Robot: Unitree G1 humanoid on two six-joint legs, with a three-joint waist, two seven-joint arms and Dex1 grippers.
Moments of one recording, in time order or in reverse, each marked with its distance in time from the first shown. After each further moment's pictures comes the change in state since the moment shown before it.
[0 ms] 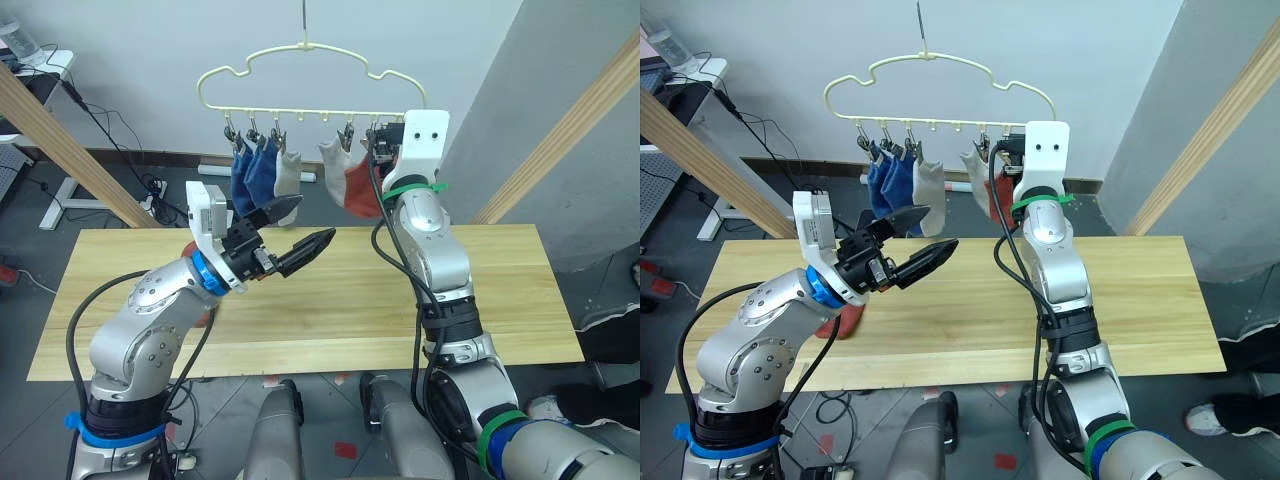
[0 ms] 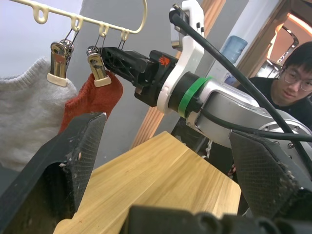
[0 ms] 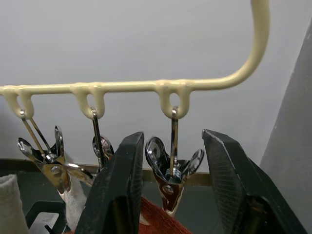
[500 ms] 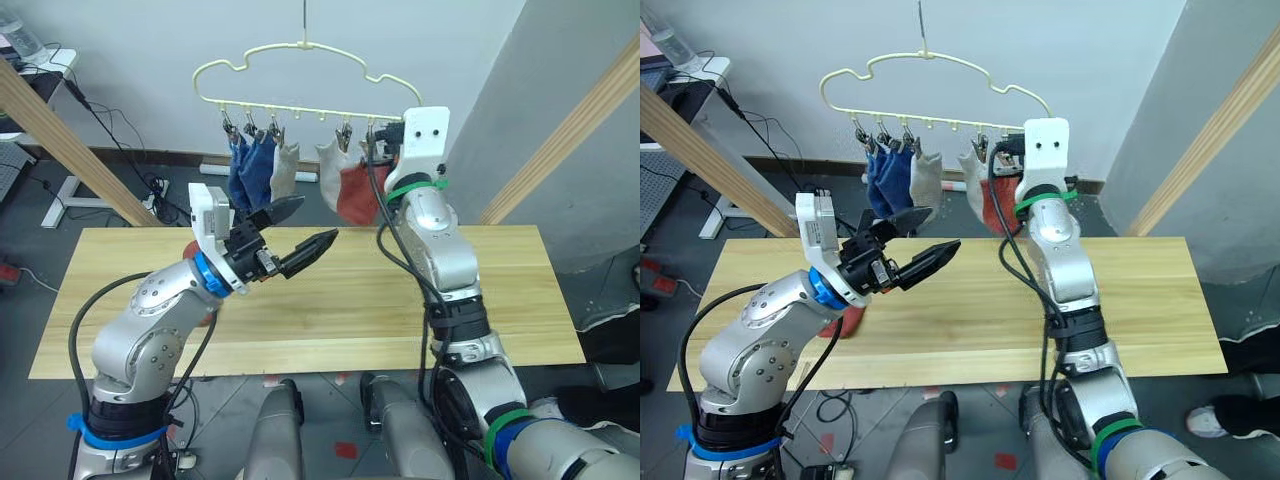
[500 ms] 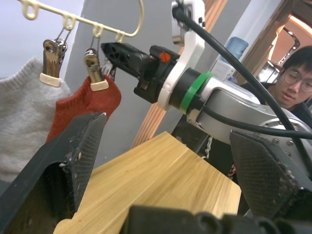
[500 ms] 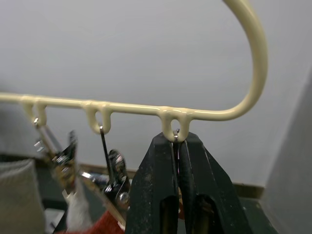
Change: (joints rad) left arm 0.014 -0.007 -0.009 -0.016 0.001 -0.003 0.003; right arm 0.028 -0.115 0.005 -0.046 0.038 0.028 0.145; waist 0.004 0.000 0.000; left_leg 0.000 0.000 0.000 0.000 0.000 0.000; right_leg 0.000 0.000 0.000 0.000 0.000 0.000
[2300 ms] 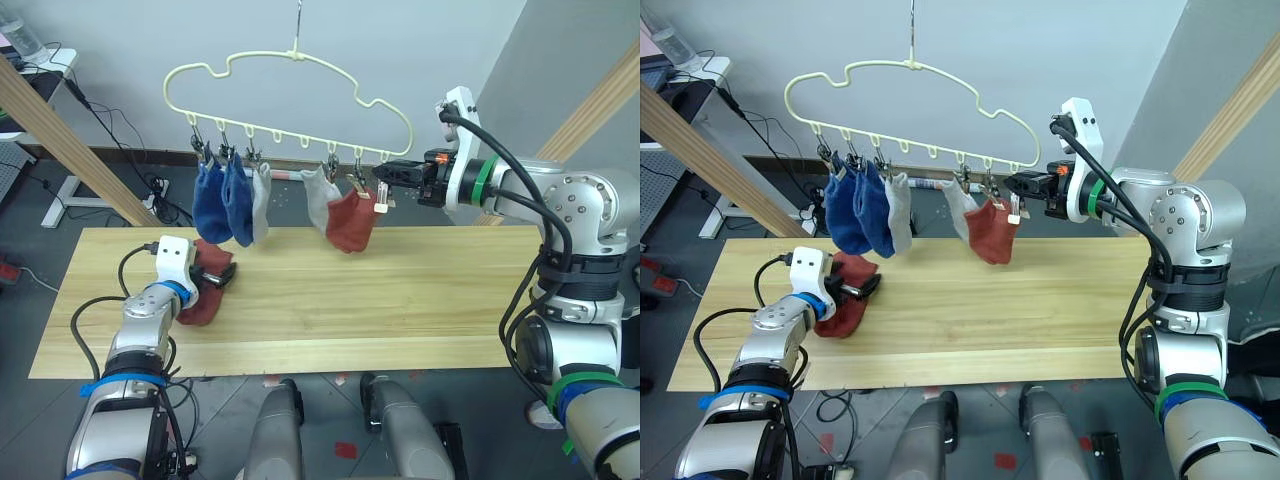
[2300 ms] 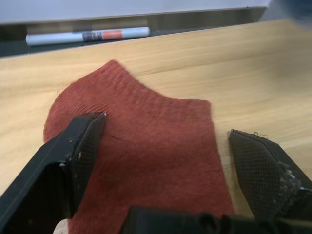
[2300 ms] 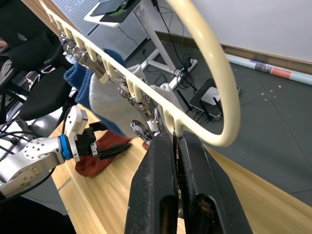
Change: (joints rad) left arm -0.233 0.054 0.040 1.271 0.639 -0.513 0.132; right arm -0.193 -0.401 -0.155 -0.128 0.670 0.959 0.527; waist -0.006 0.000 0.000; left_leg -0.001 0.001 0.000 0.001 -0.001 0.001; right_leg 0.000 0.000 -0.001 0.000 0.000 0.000
